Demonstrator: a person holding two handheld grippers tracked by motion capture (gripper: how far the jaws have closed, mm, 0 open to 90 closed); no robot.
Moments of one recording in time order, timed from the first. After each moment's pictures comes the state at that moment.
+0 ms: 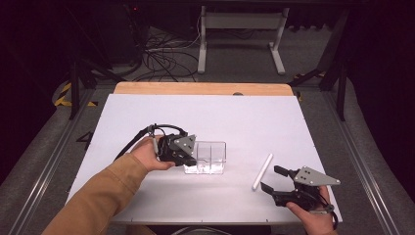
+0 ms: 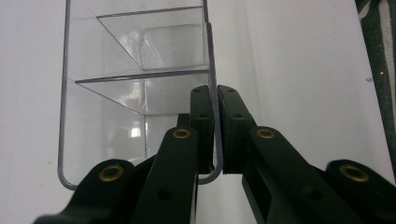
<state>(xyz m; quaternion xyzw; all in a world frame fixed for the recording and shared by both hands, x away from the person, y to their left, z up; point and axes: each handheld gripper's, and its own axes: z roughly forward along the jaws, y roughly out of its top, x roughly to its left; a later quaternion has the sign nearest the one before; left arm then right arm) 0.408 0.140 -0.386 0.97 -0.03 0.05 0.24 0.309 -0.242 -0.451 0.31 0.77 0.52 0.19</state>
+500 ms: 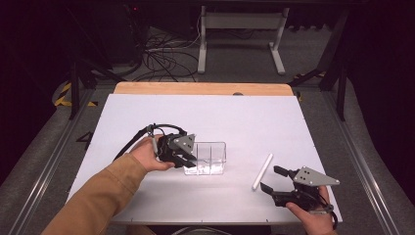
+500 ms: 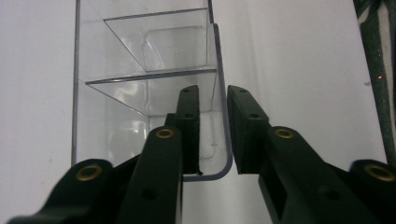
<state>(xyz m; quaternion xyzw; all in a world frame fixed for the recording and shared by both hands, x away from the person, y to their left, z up) 0.409 0.143 -0.384 0.97 -0.02 0.04 0.25 0.308 -0.241 -0.452 0.31 0.77 0.52 0.19</state>
